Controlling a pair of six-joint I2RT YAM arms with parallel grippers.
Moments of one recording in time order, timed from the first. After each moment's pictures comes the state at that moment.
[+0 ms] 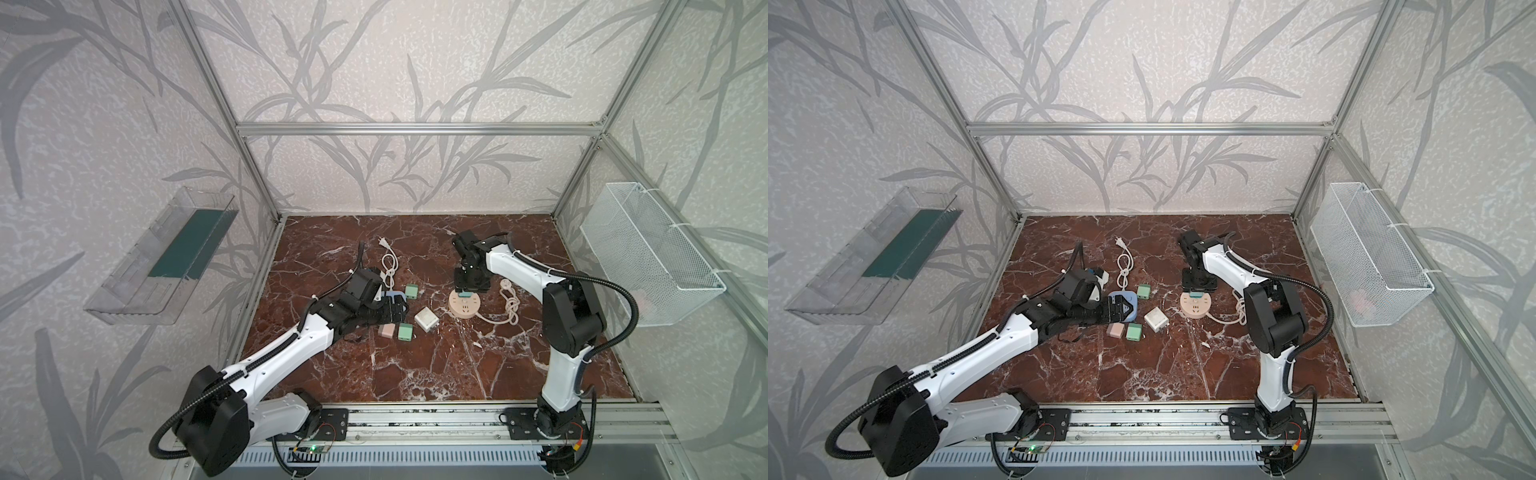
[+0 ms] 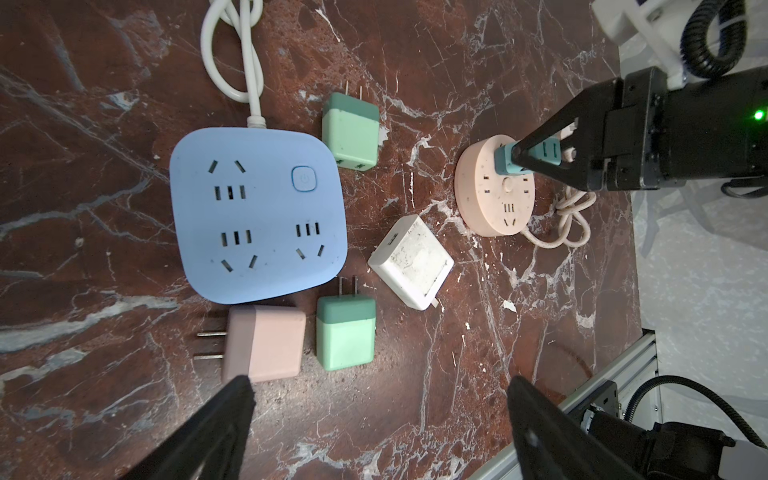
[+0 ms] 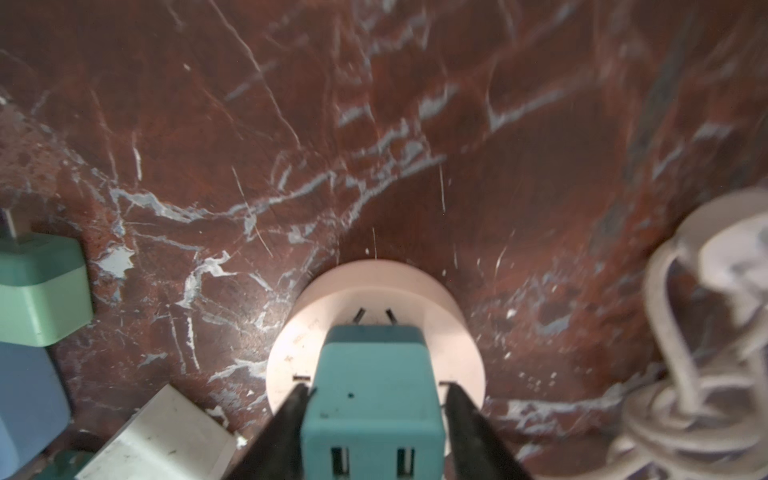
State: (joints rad) left arm -0.61 1.20 0.82 -0.47 0.18 -0.68; right arm 0.44 1.93 1.48 -0.98 0.03 0.48
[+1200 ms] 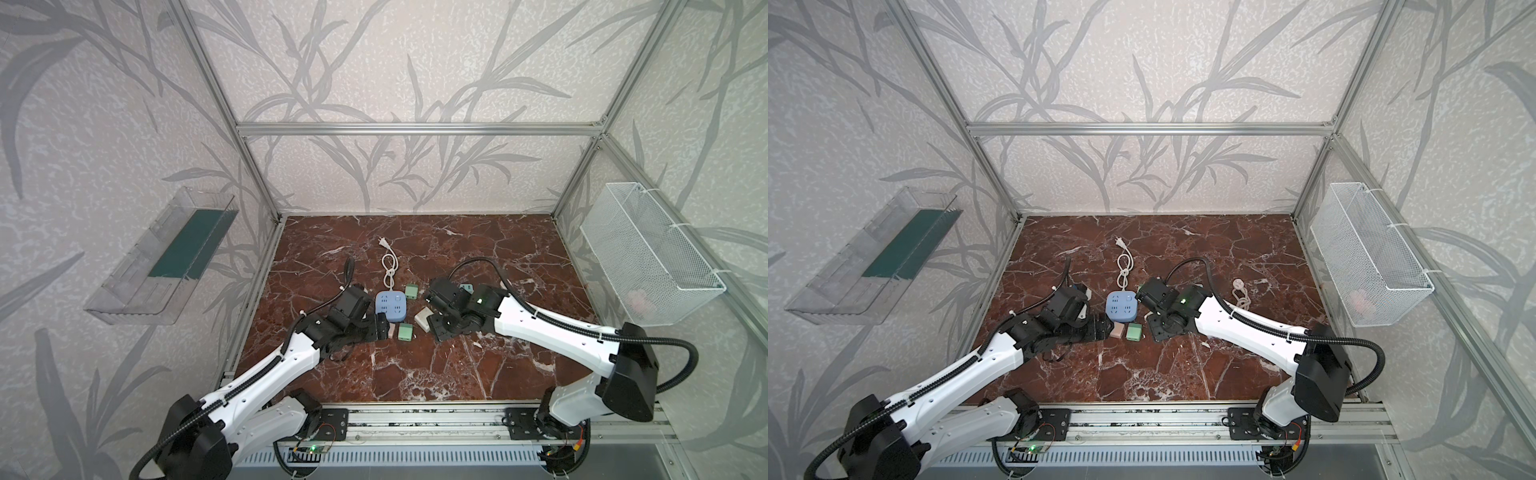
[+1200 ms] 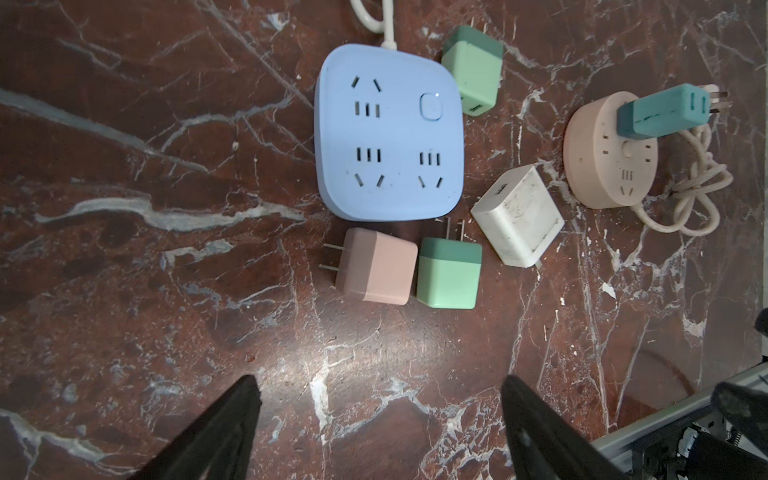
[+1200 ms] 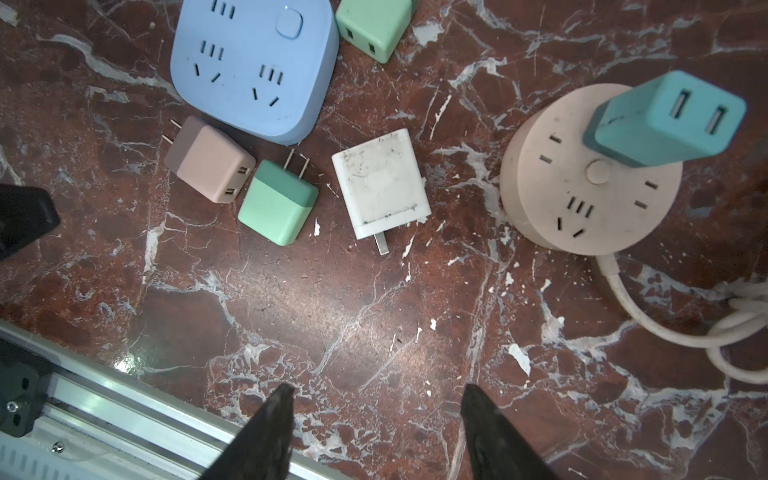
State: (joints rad) left arm -0.61 1.04 0.68 -0.64 0.03 -0.72; right arm 0.97 1.52 1.23 -0.92 0.14 0.58
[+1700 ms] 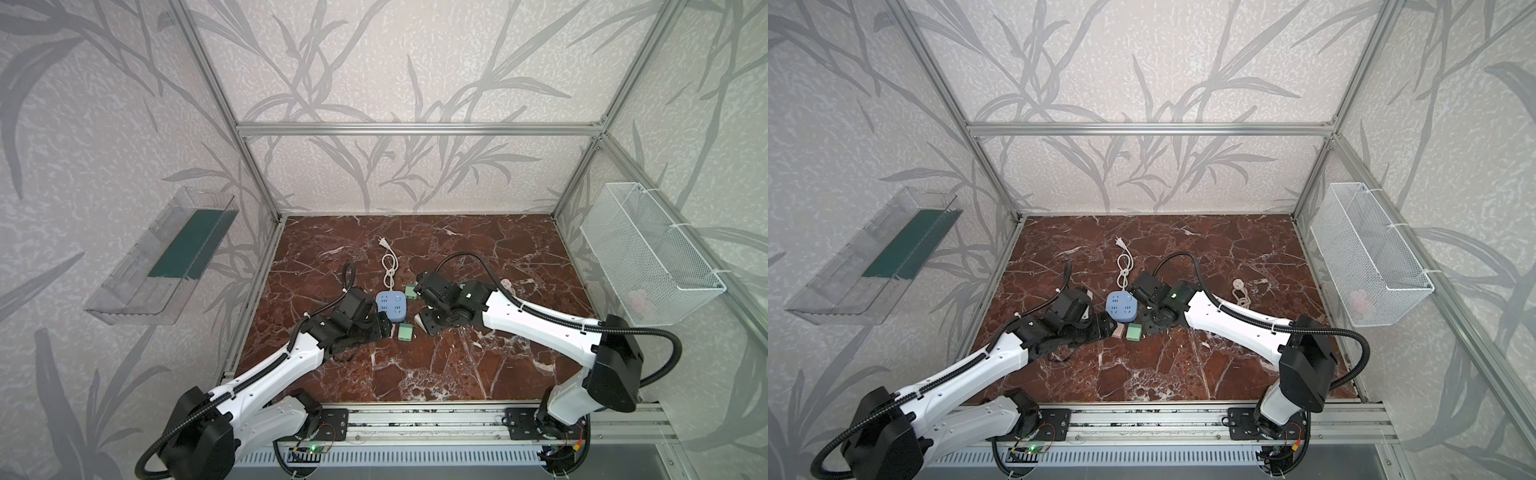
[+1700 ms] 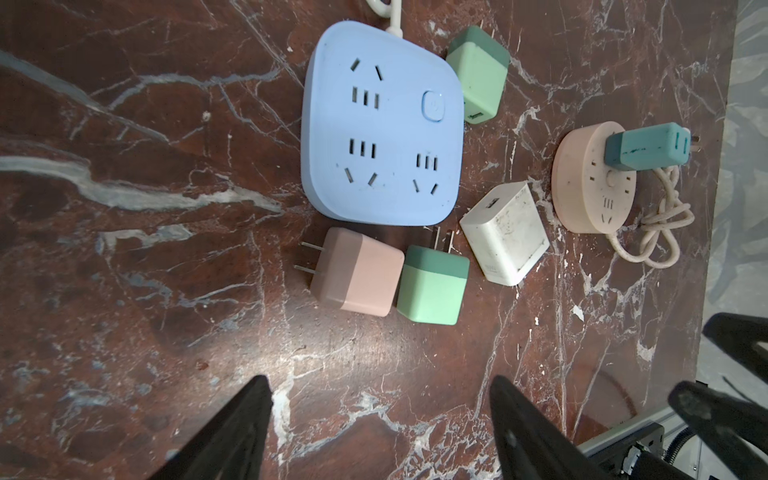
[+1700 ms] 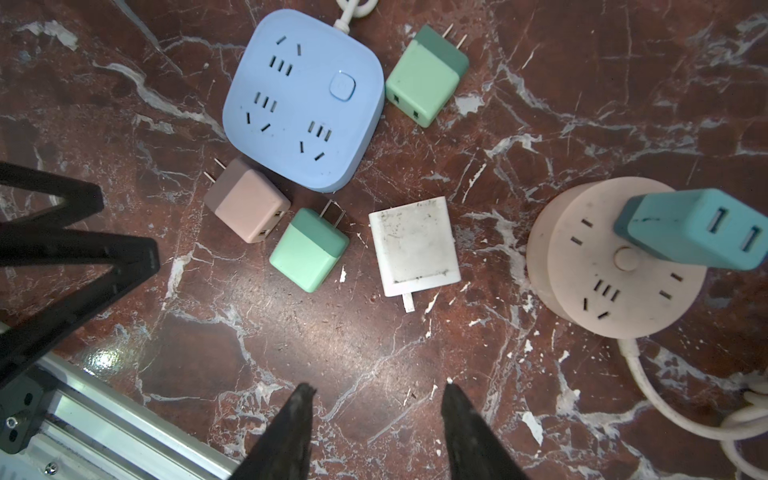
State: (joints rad) left arm -0.65 1.08 0.65 -0.54 0.05 -0.84; right arm 0.94 1.59 1.30 -0.87 0.14 0.47
